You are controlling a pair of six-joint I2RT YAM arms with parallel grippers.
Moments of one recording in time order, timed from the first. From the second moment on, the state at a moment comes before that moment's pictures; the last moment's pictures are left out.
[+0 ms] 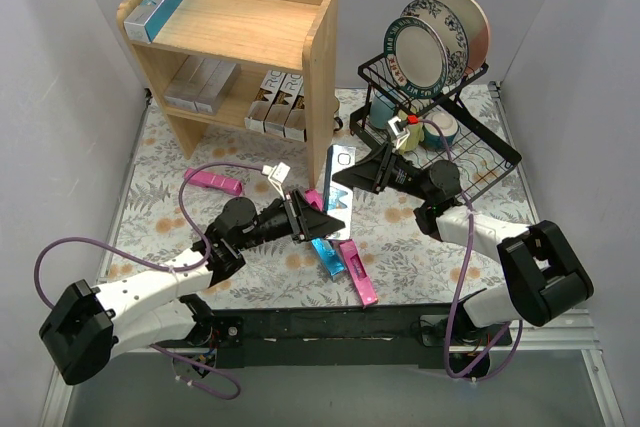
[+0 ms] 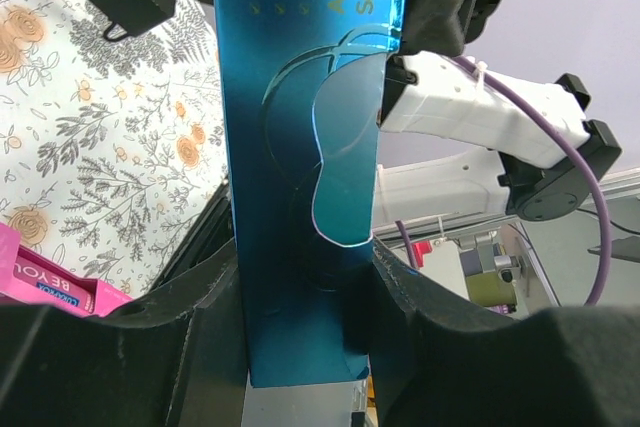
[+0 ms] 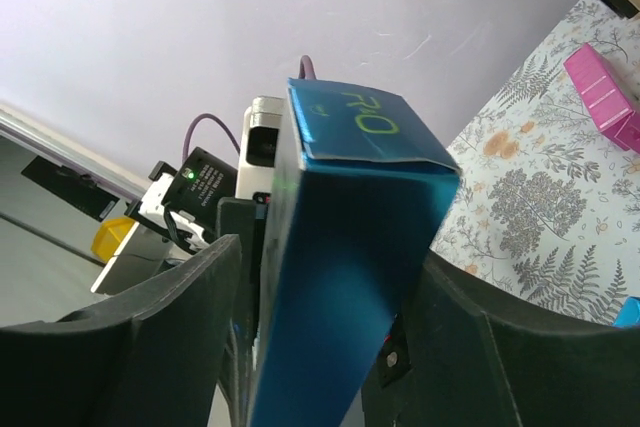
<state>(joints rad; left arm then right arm) -0.83 1.00 0.48 0.55 0.38 -1.14 0.51 1.40 0.61 1.18 -0.79 1.28</state>
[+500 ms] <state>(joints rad) -0.83 1.04 0.48 0.57 0.40 -1.12 0.50 1.42 0.61 1.20 -0.79 1.37</state>
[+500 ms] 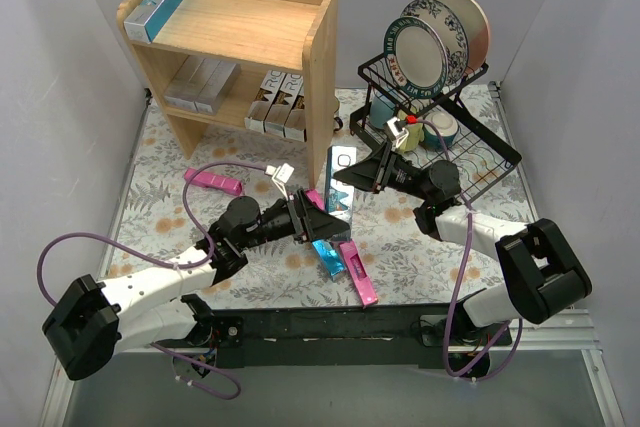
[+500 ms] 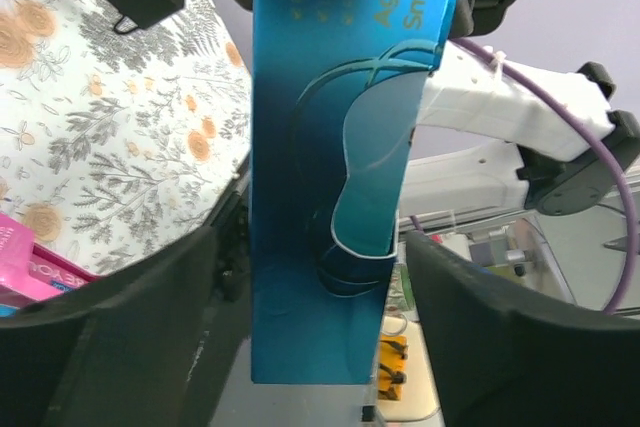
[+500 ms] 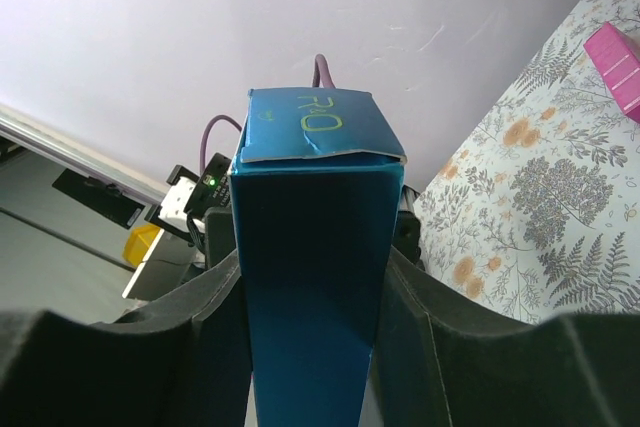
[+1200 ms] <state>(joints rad) -0.91 0.77 0.48 0.33 -0.07 -0.69 0.49 1.22 0.58 0.63 -0.54 1.17</state>
